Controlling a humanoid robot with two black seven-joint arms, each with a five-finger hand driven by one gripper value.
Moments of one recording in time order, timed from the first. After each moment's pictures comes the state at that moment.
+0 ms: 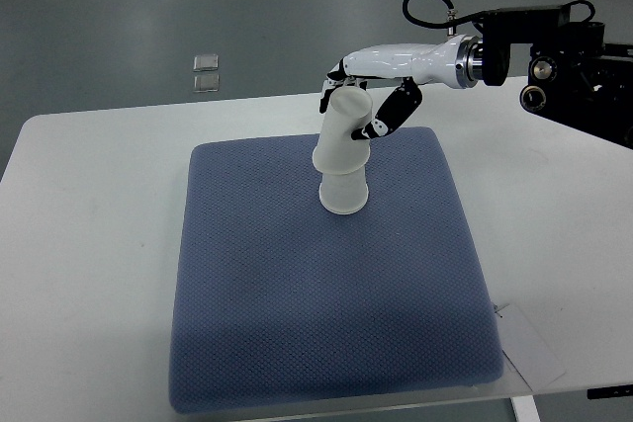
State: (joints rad) left arm -0.01 0.00 -0.05 -0.17 0.05 0.10 -0.04; right arm 1.33 -0.51 0.07 1.15 -1.25 0.23 0.26
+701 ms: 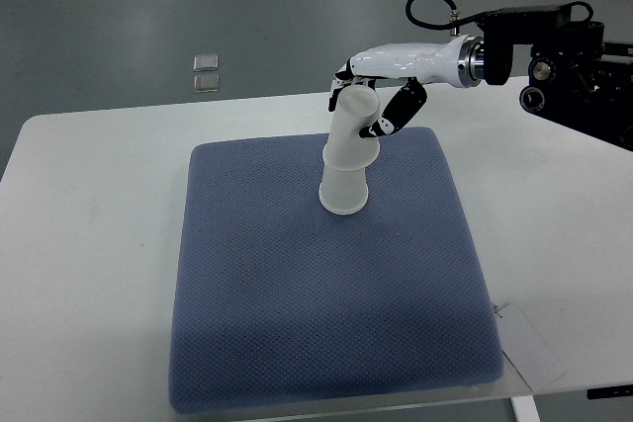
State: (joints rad) left arm -0.01 0.00 -0.05 -0.17 0.05 0.10 -0.04; right arm 1.31 -0.49 0.07 1.11 -1.28 0.23 0.25
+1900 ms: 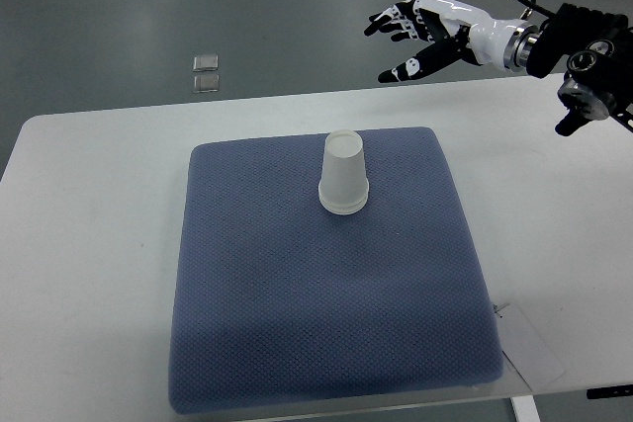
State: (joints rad) left arm -0.01 0.00 -0.05 -0.17 0.05 0.10 -0.04; right arm 1.09 -0.53 0.35 1.00 -0.53 0.12 0.09
